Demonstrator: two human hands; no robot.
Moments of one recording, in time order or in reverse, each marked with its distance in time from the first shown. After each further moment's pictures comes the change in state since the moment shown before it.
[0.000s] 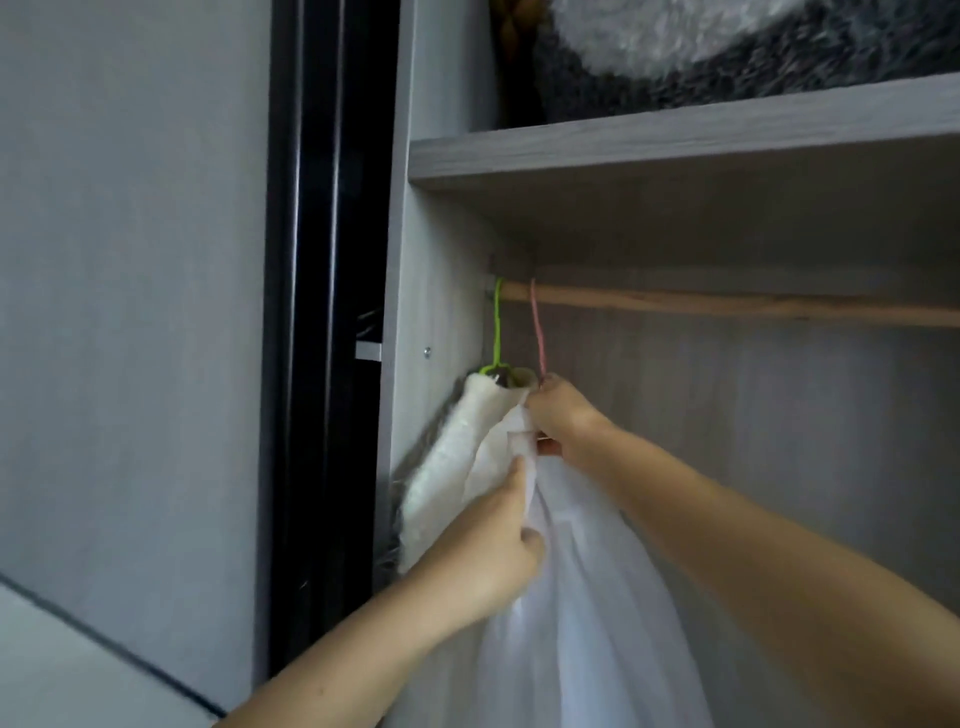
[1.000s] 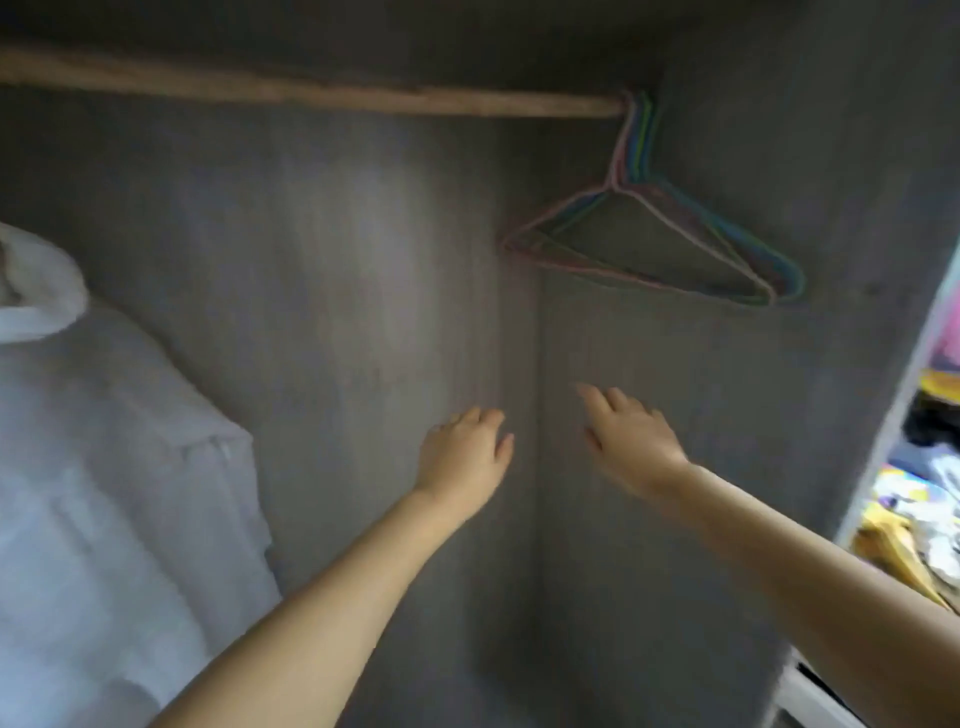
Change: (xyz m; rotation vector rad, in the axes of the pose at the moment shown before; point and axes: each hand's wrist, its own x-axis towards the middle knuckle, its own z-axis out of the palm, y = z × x) left_hand 0.000 0.140 0.282 0.109 -0.154 0.795; right_hand -0.308 0.203 -0.316 -1.488 0.600 0.380
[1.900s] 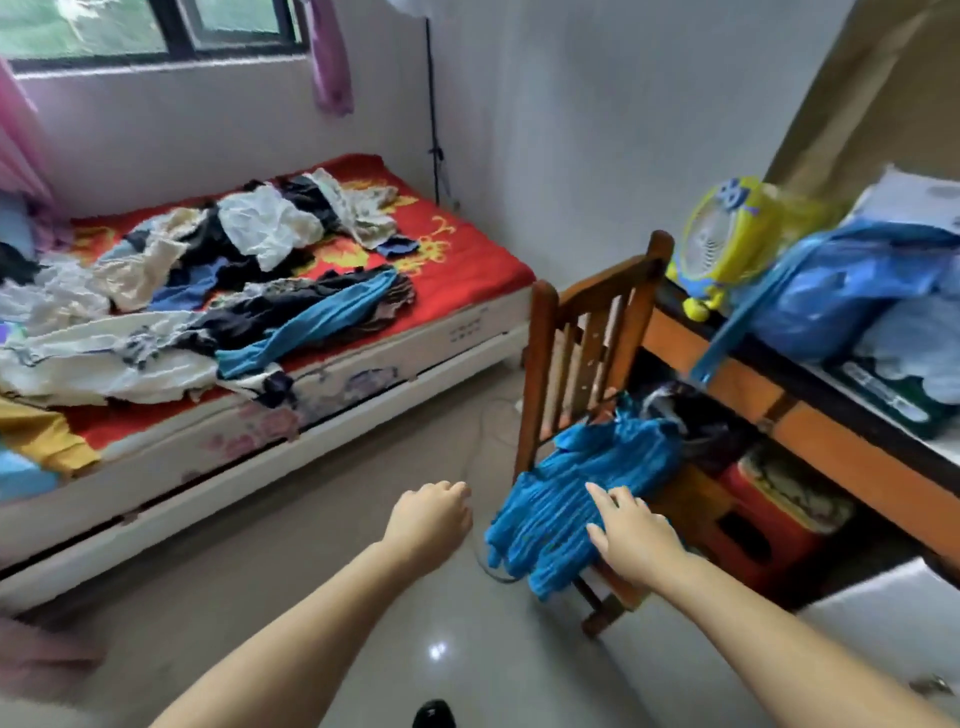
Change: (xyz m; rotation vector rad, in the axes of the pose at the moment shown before) left_hand -0.495 0.592 0.071 -0.315 -0.731 1.561; right_hand -0.898 0.062 -0.111 -0.056 -0.435 1.831
